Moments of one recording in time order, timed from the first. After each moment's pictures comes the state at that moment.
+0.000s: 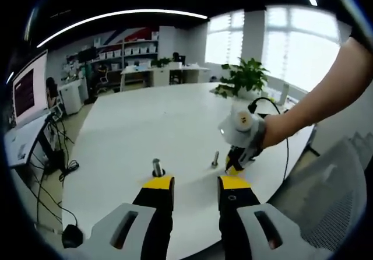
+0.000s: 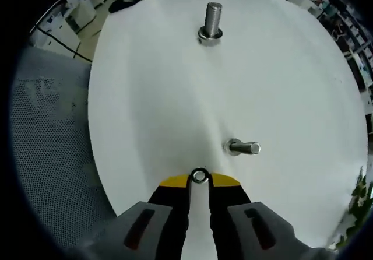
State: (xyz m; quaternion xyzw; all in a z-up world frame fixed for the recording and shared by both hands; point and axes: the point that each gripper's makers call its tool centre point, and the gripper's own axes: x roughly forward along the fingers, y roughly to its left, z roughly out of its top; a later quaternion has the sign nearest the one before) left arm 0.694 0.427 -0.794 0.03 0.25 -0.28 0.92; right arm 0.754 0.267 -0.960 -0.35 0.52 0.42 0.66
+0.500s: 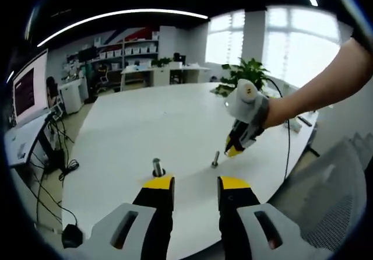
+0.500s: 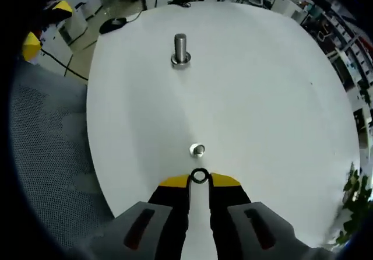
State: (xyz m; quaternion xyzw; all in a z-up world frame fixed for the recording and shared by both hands) left arm 0.694 0.428 -0.793 0.03 0.25 -0.28 0.92; right arm 0.790 0.258 -0.914 -0.34 0.48 0.40 0.70
